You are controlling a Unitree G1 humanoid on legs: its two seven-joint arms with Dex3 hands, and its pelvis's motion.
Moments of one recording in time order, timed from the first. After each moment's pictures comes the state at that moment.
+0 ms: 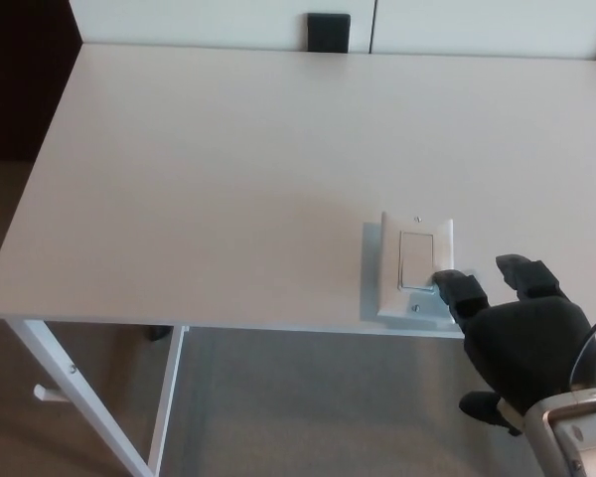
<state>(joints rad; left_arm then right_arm) 0.32 0.48 0.08 0.59 -0.02 -0.21 -0.30 0.01 -0.41 0.48 -0.14 -1.31 0.32 0.15</state>
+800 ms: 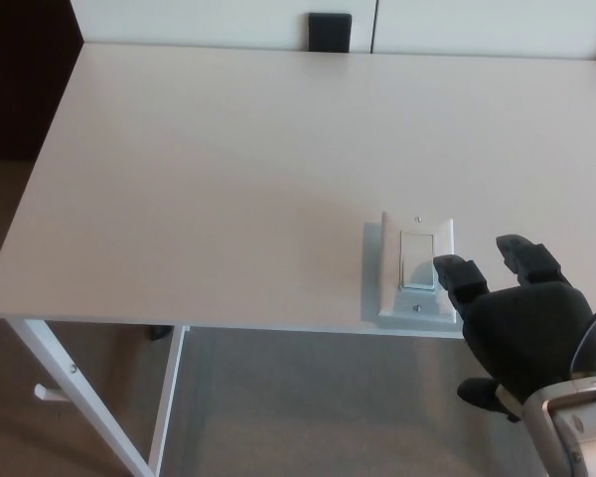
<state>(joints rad) 0.31 0.49 0.08 0.59 -0.02 -0.21 -0.30 -0.01 -0.41 0.47 -0.19 -1.33 0.34 0.18</state>
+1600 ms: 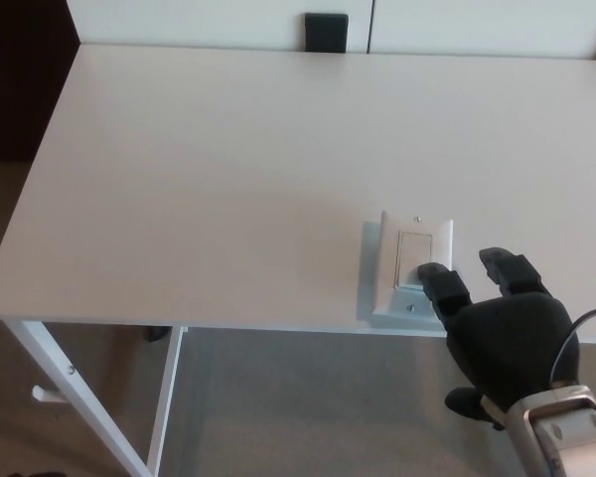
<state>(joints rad) 0.30 0.49 0.07 0.56 -0.01 -0.21 -0.31 -0.02 -0.39 0.53 -0.12 -1.33 0.33 0.13</state>
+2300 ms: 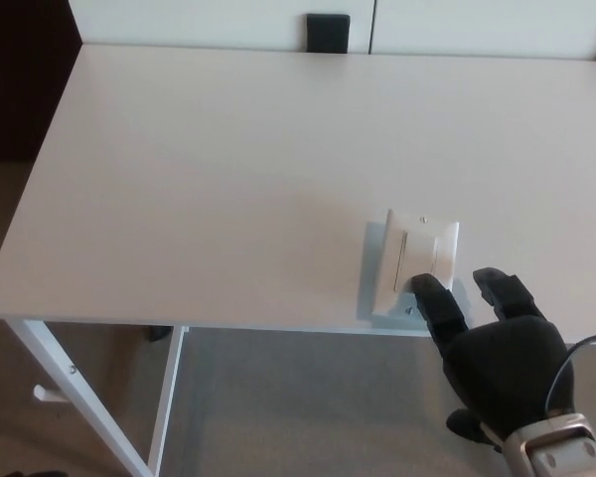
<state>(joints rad) 0.29 0.50 0.06 0.57 0.00 -0.21 -0.31 0.03 -0.41 0.58 -0.08 -1.34 0.33 0.03</state>
